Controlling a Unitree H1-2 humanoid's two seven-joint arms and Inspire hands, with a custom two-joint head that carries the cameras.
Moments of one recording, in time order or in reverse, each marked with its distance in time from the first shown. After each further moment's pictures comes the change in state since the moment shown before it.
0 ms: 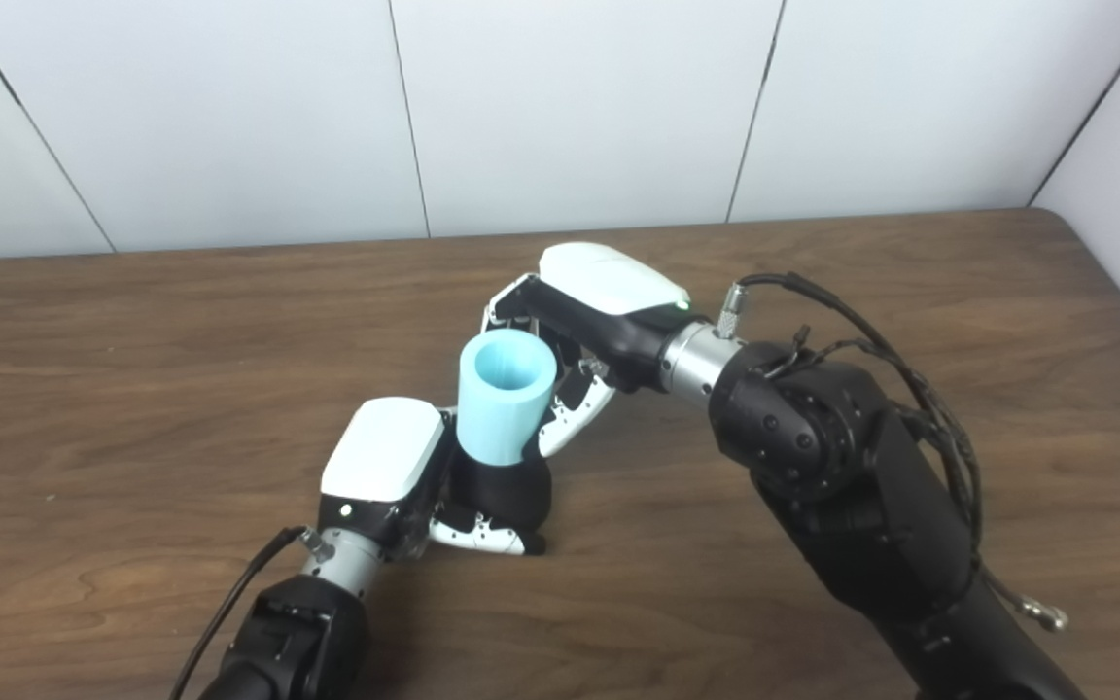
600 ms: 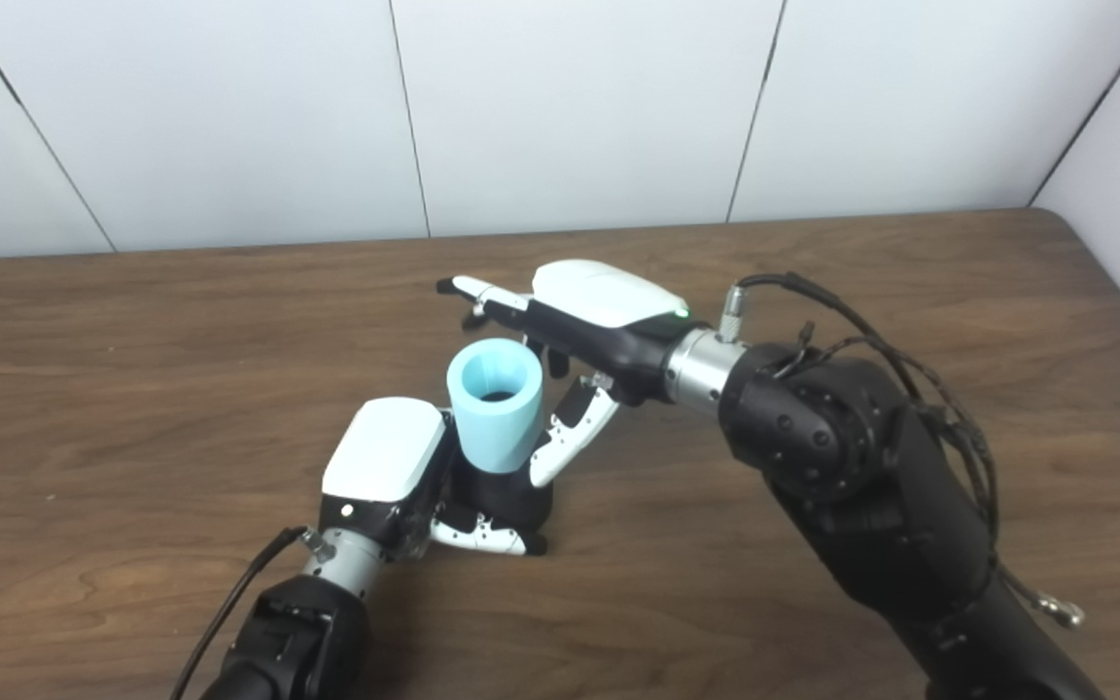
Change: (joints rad) left arm 0.000 -0.003 0.000 0.000 -0.001 0.000 -0.001; right arm -0.016 -0.042 -0.023 -0.045 0.074 0.018 0.098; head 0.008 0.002
